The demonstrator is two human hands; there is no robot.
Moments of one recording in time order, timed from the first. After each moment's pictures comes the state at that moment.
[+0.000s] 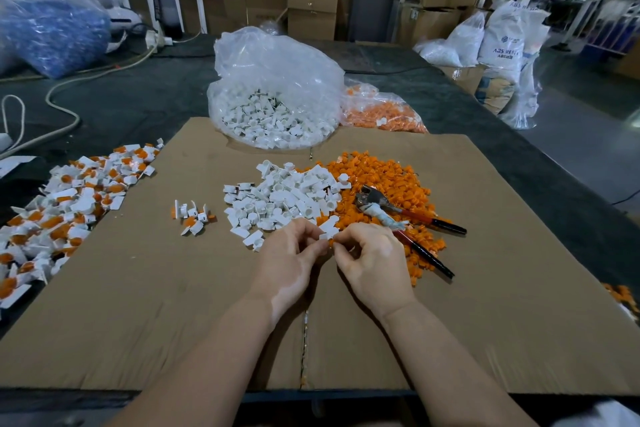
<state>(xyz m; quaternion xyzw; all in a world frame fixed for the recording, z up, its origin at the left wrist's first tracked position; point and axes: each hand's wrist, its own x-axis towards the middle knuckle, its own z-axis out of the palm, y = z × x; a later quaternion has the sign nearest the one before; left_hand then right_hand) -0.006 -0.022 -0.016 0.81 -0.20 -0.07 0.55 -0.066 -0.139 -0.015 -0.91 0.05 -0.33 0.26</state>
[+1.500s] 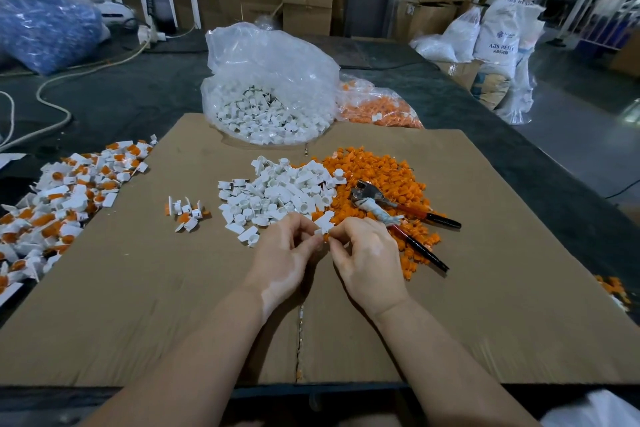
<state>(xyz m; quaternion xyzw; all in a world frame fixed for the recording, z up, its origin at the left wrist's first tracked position) -0.002 -0.021 -0.019 0.79 -0.22 -0.07 0.56 -0.068 -0.136 -0.017 -0.91 0.04 -0.34 0.23</state>
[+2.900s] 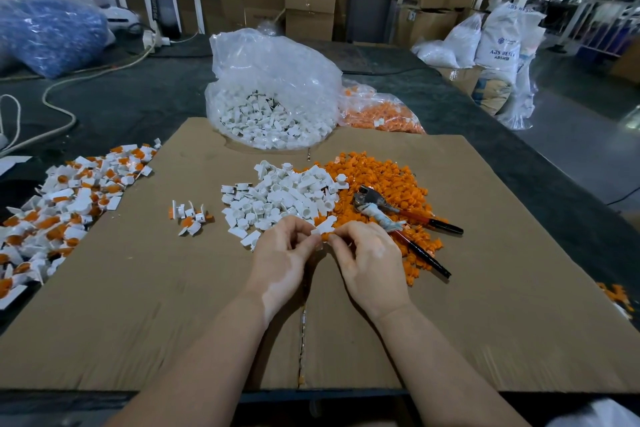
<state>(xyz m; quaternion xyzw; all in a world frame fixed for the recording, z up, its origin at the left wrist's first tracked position) -0.001 -0.022 -0.020 0.76 -0.16 -0.09 0.63 -0.064 -0.136 -0.017 -0.91 0.07 -0.33 0.25</state>
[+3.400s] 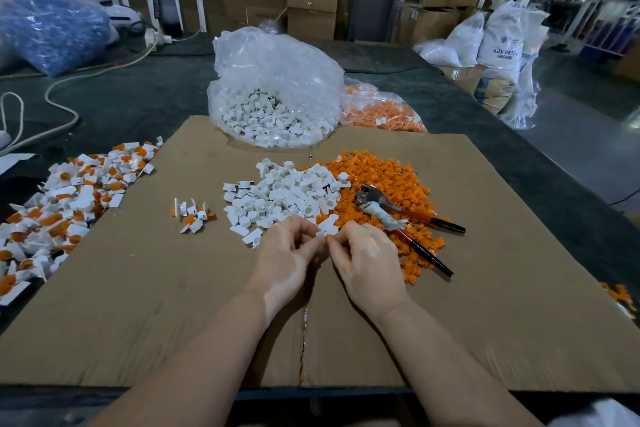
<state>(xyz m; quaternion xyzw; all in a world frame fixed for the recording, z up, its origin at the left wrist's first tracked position) -0.004 -0.022 -0.019 0.74 -0.17 -0.11 0.64 -0.065 -0.133 -0.017 -0.92 0.05 -0.31 0.23</state>
